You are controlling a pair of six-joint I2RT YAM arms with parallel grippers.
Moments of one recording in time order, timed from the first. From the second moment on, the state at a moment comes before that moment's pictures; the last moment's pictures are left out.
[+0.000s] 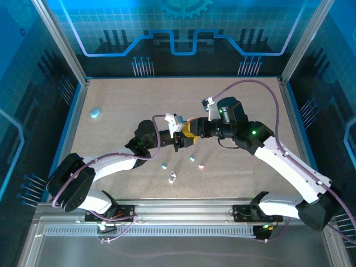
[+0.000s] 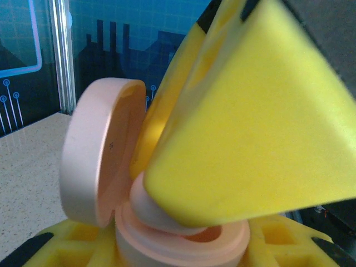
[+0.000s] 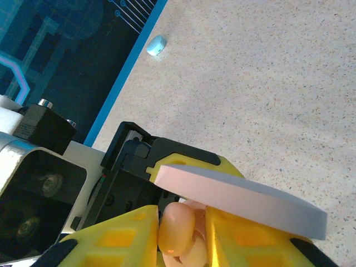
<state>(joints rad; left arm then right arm) -0.65 1.43 0.68 0.78 0.60 -0.14 0.66 1.20 1.20 -0.58 -0.28 0.55</state>
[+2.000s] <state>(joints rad) -0.57 1.29 0.59 0.67 0.25 -0.12 0.44 1.15 0.82 -0.70 -0.39 0.53</state>
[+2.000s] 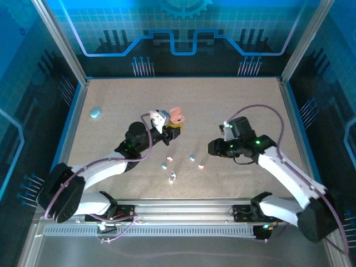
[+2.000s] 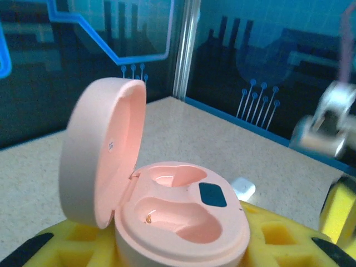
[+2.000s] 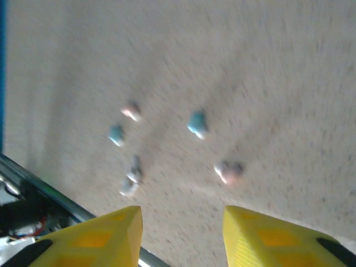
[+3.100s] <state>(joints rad) -0.57 1.15 0.58 0.59 0.24 -0.09 0.55 1.62 0.82 -0.54 -0.42 0.72</state>
